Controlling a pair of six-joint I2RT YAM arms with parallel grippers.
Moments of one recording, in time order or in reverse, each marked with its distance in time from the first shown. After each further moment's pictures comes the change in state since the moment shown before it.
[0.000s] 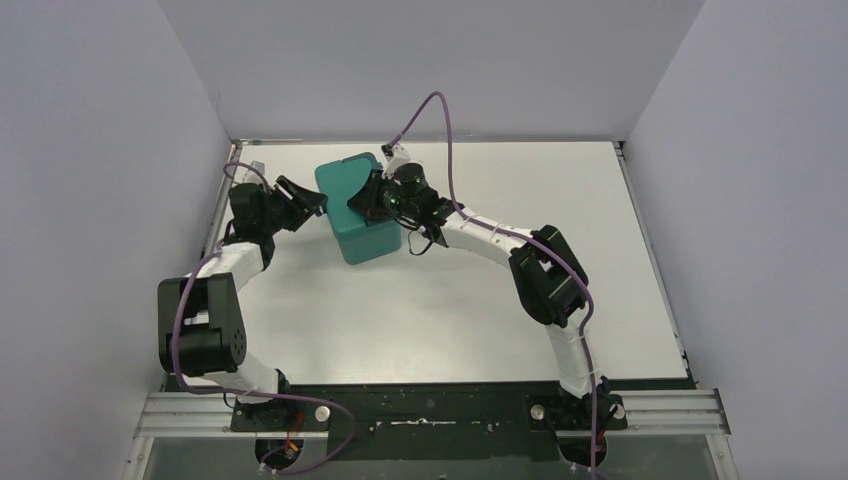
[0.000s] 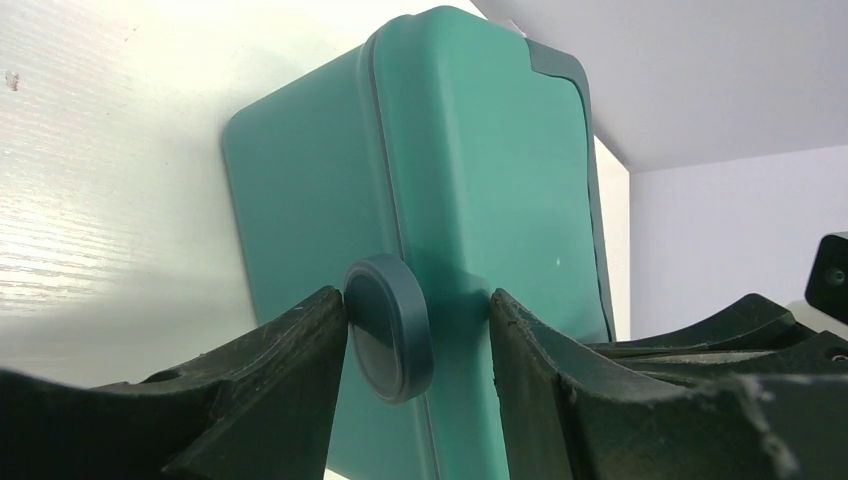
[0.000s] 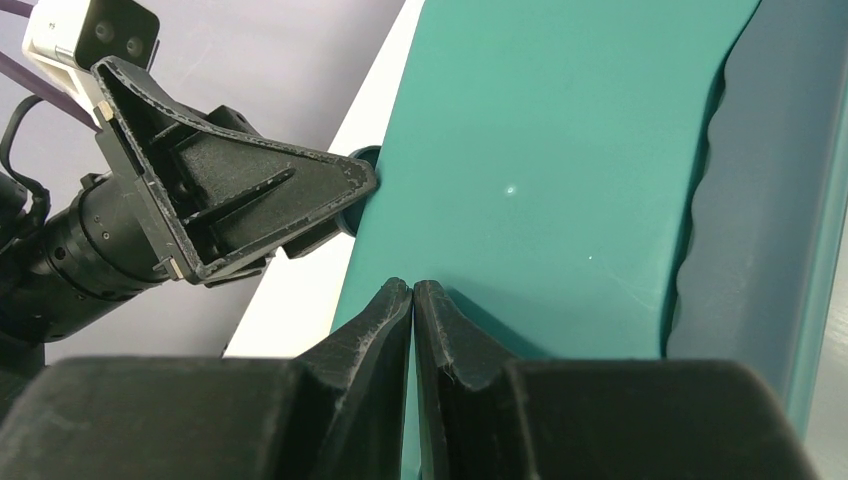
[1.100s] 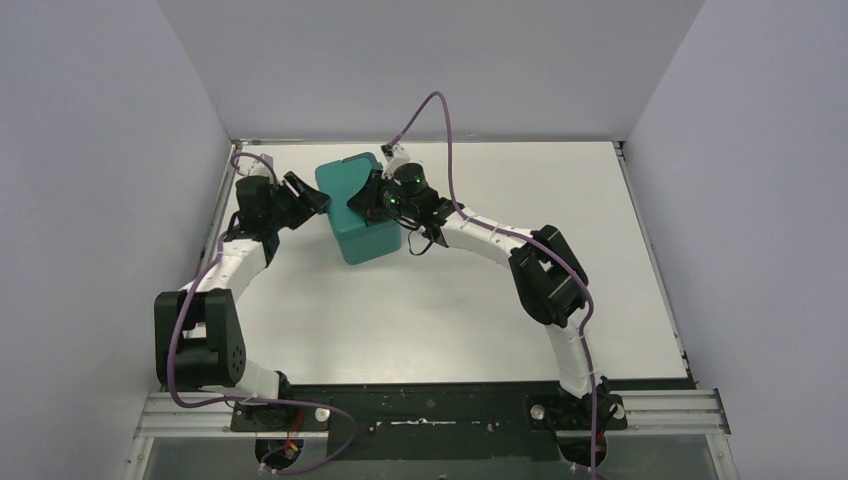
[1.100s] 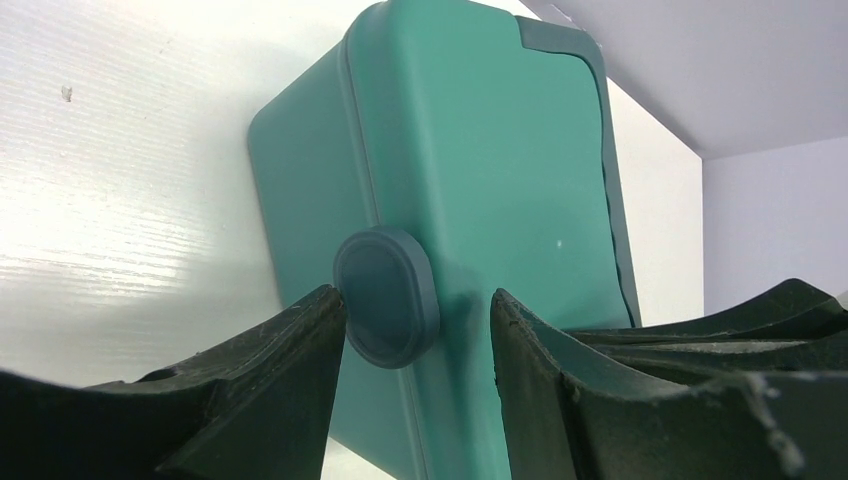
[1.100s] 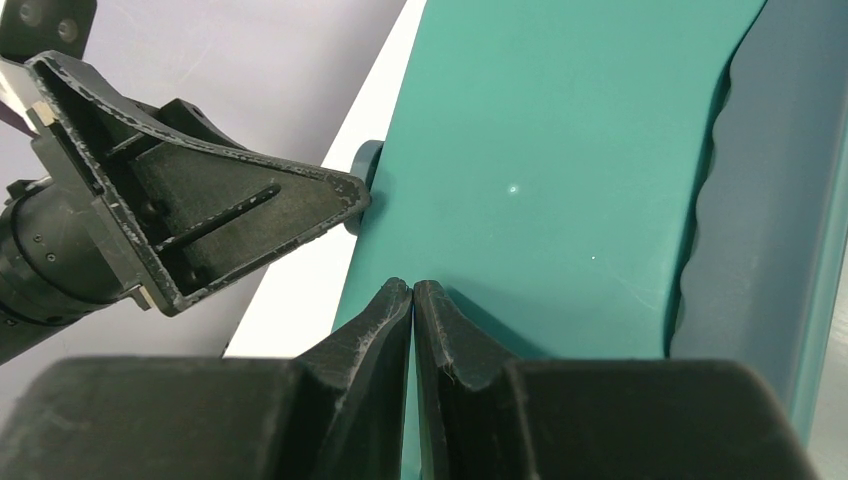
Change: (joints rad) left arm -0.070 -0.075 0.064 -0.202 -0.137 0.138; right arm 0.000 0.000 0.000 0.000 -0.004 0.000
